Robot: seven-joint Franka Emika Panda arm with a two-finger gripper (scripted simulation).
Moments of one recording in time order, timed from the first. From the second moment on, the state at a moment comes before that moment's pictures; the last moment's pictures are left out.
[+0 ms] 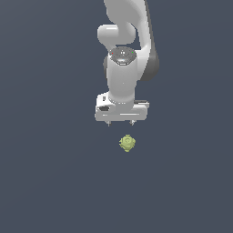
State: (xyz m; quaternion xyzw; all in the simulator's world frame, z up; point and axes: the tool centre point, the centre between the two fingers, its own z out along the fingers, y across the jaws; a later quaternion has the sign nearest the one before) arm 0.007 0.018 0.186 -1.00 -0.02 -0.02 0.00
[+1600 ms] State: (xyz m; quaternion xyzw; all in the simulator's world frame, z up) arm 0.012 0.041 0.153 -0.99 -0.15 0.00 0.00
